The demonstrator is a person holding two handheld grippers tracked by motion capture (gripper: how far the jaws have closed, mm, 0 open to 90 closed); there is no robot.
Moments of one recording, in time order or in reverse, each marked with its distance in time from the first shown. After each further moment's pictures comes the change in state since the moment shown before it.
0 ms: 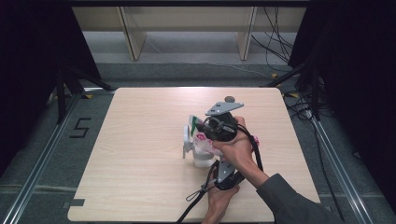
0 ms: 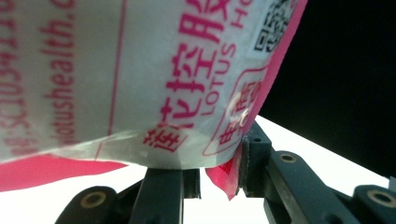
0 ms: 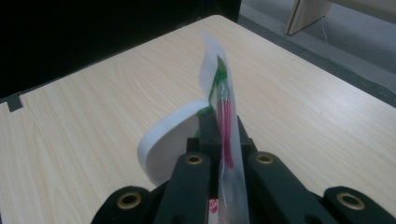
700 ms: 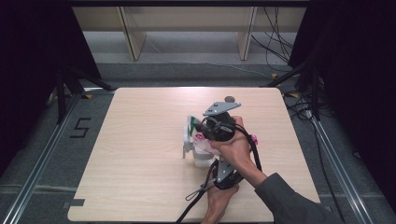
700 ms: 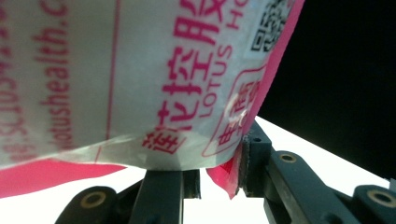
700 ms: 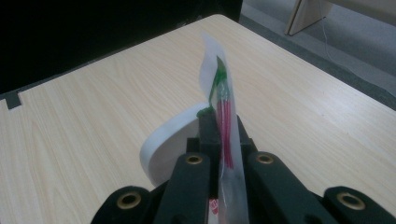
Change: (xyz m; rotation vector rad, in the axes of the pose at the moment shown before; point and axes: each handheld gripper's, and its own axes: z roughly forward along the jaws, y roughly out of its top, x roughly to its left) left arm 0.001 0.003 -0.002 0.008 0.000 0.014; right arm 0.002 0.003 0.003 0.010 0.006 -0.031
